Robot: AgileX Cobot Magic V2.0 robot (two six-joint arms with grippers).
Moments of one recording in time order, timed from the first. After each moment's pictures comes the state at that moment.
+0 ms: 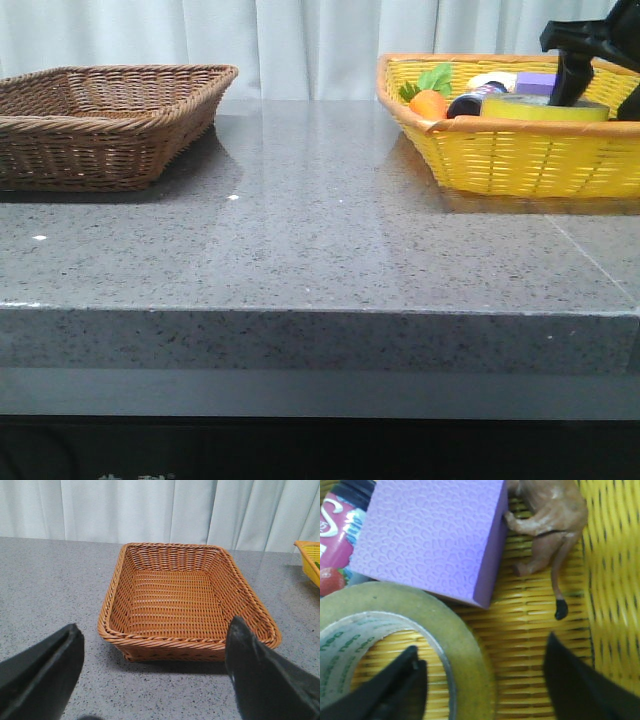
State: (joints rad) left arm -0.09 0.41 -0.49 -0.02 0.31 -0.03; right arm -0.06 1.86 -1.52 0.21 0.61 -0.01
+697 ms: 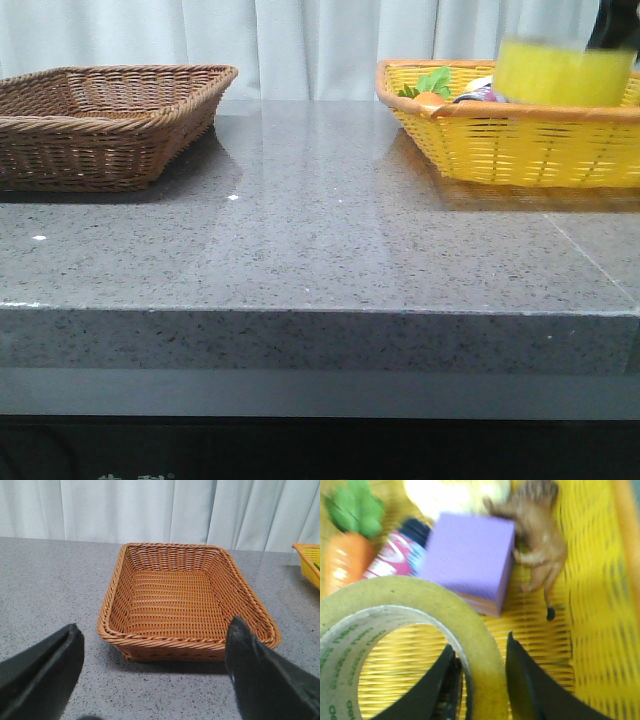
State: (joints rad) left arm -0.09 0.41 -0.49 -0.02 0.31 -0.03; right arm -0.06 1.70 -1.52 0.20 0.64 -0.01
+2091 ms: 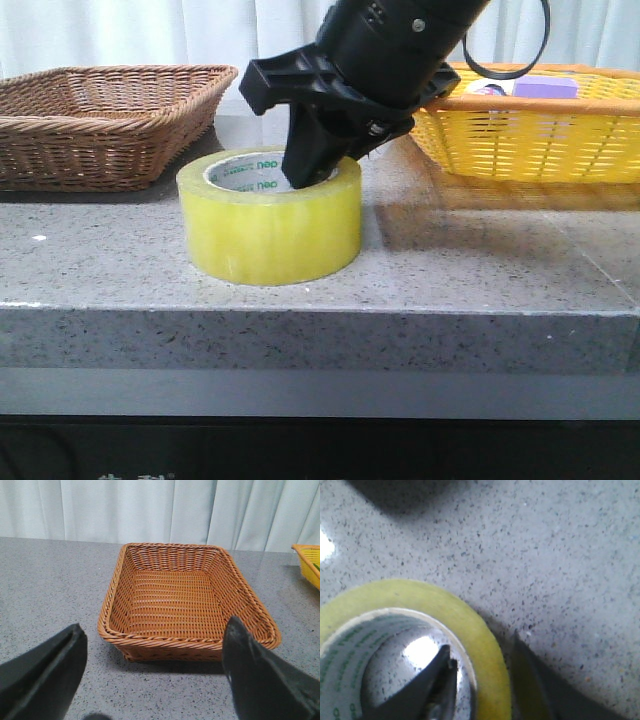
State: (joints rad) left arm -0.09 0.41 -0.49 -0.02 0.31 -0.03; right arm 0.61 1.66 -1.22 0.22 0.47 -0.18
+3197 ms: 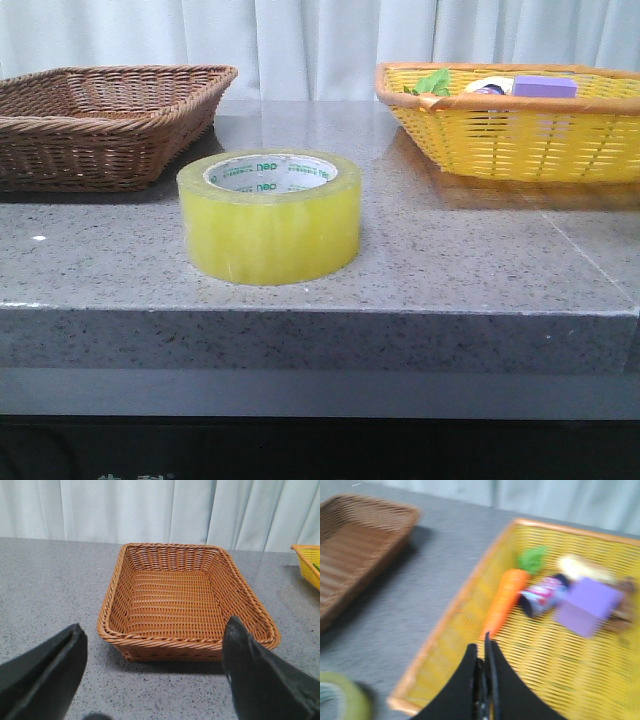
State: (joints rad) left arm -0.09 0.41 -0.49 -0.02 0.31 -0.03; right arm 0.18 1.10 -1.16 0.22 0.54 -0.18
